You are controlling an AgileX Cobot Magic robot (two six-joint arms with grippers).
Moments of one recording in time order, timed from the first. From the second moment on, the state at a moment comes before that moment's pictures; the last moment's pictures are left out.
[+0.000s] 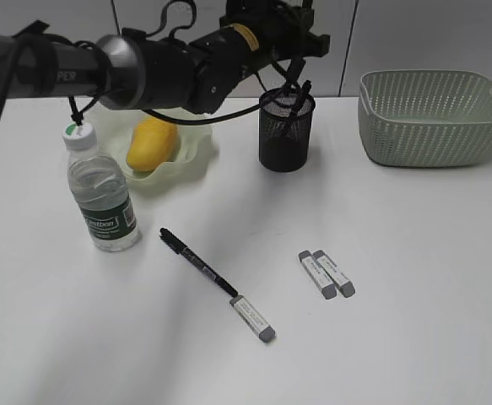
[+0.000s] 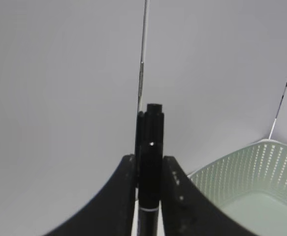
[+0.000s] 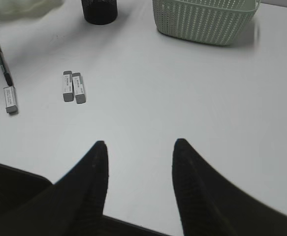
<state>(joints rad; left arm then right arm) -0.63 2.34 -1.81 0.07 -0.41 -0.15 0.44 0.03 -0.51 -0.10 1.04 0.10</state>
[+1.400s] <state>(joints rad) -0.63 1.11 -0.87 0.10 0.74 -0.15 0.44 0.03 -0.51 -0.11 1.04 0.10</state>
